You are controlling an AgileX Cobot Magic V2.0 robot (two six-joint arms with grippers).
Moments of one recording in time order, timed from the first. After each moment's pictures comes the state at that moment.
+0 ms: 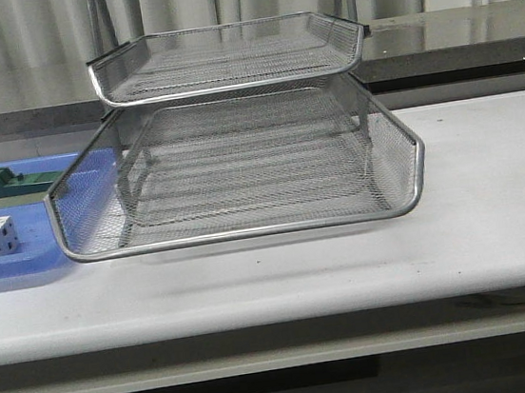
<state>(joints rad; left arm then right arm) -0.21 1.72 -1.92 -0.14 1.26 0.73 0.11 0.60 -0.77 0.17 1.06 -0.04</state>
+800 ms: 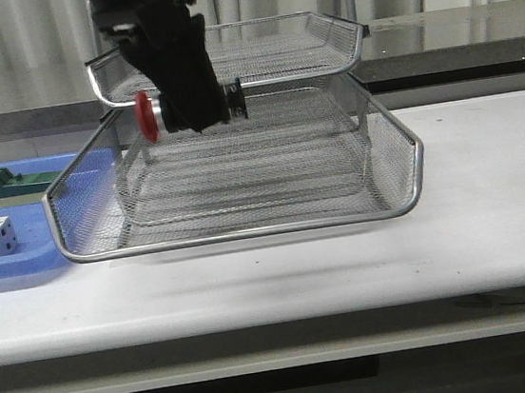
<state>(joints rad) -0.58 1.91 -1.75 -0.18 1.20 0.73 0.11 0.60 -0.77 0.17 1.06 -0.04</state>
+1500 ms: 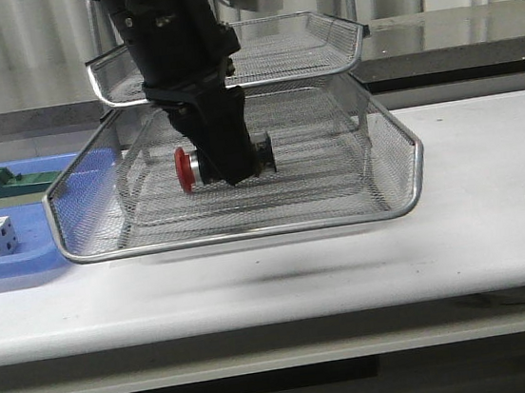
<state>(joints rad) -0.58 2.02 -1.75 -0.21 1.12 0.73 0.11 0.60 -0.77 0.17 1.06 -0.04</state>
